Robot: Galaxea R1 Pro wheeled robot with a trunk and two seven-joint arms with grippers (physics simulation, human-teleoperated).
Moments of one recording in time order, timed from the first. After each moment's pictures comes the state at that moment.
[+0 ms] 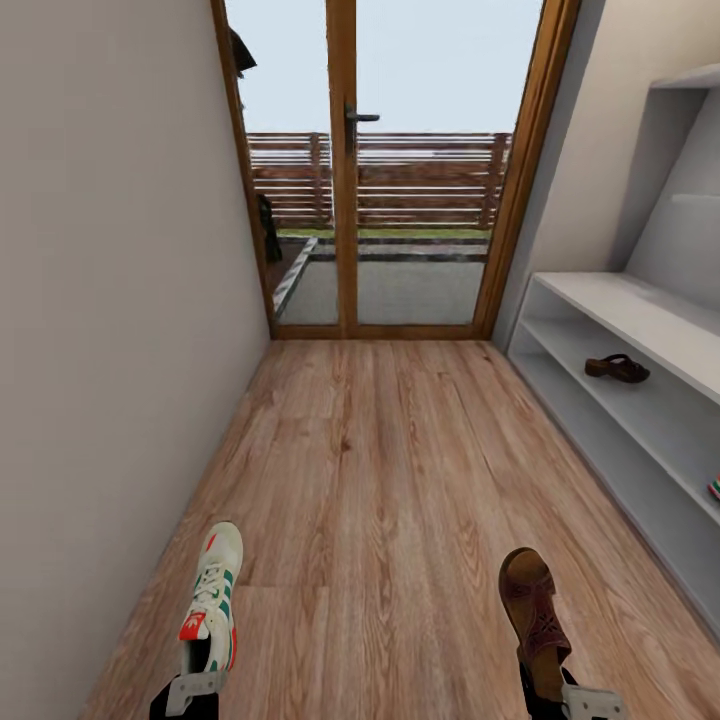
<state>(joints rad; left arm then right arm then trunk) -0.26 0.04 0.17 -0.35 -0.04 -0.47 -0.08 -0.20 -0.06 -0.39 -0.40 0.16 -0.71 0.16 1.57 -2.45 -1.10</state>
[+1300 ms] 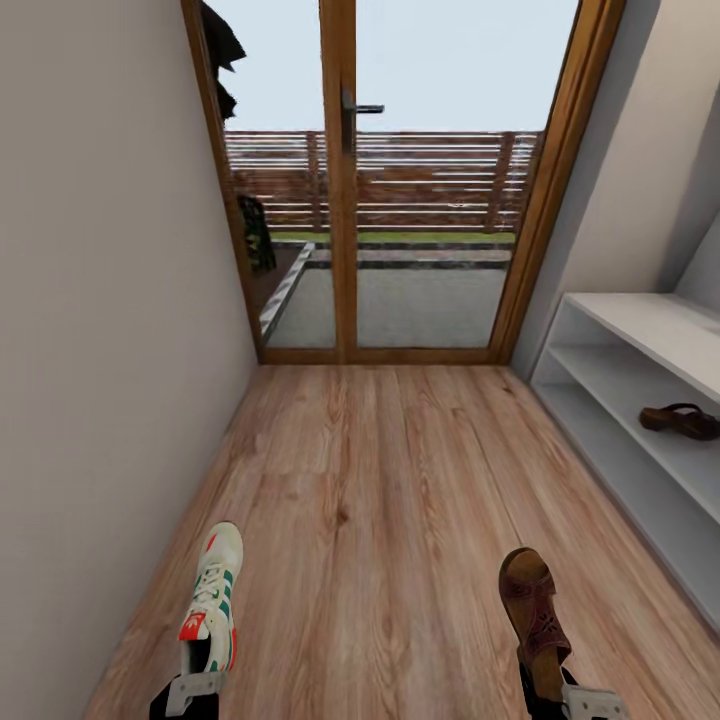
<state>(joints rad) -0.26 0.04 0.17 -0.35 -0.04 -0.47 -0.08 -0.20 -0.06 -0.39 -0.40 0.16 -0.71 0.16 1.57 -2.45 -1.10</state>
